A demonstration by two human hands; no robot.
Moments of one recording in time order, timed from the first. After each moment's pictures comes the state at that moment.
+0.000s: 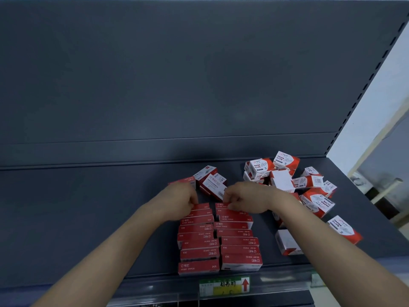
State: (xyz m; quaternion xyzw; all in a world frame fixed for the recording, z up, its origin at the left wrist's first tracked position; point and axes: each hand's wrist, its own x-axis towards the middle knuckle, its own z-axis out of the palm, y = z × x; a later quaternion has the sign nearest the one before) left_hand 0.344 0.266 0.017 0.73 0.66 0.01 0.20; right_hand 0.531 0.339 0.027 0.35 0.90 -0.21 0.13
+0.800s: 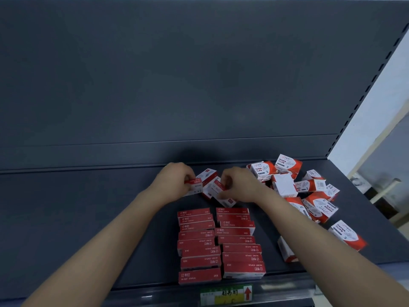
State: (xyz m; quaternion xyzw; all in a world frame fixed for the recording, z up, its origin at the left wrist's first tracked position) left_hand 0.322 0.307 0.016 0.70 0.68 0.14 0.13; right_hand 0.509 0.363 0.011 0.46 0.87 -0.19 -0.04
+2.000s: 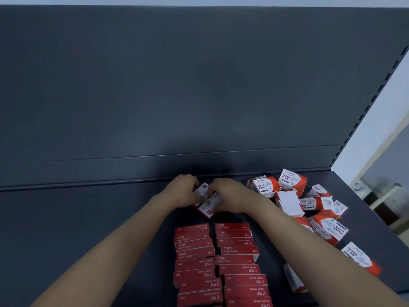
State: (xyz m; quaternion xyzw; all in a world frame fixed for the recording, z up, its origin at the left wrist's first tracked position) left_hand 0.324 0.371 -0.014 0.70 0.69 0.07 0.19; right_hand 0.484 0.398 0.000 0.37 0.92 -0.14 0.03
